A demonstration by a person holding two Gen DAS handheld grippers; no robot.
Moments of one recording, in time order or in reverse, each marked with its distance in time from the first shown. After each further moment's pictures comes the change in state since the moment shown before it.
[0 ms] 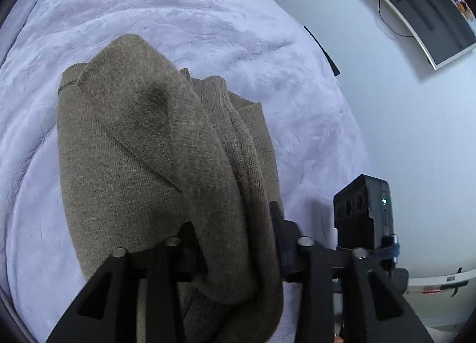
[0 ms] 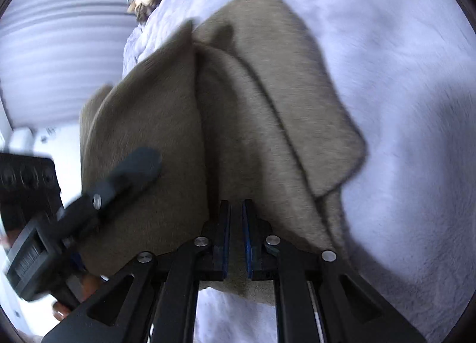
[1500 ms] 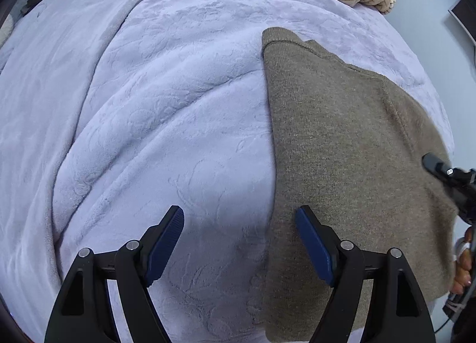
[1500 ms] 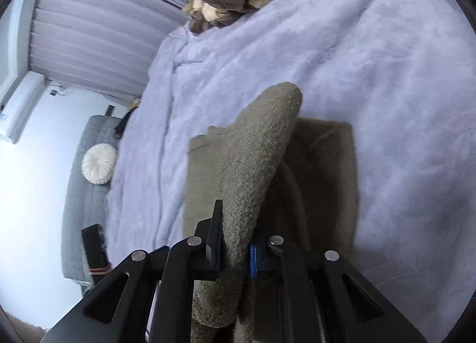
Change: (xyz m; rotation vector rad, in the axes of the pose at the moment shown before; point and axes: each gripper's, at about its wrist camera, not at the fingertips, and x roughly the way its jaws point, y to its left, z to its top) left arm -0.031 0.125 -0.059 -0.285 -0.056 0.413; right arm -0.015 0.093 0.062 -0.359 -0.059 -0.222
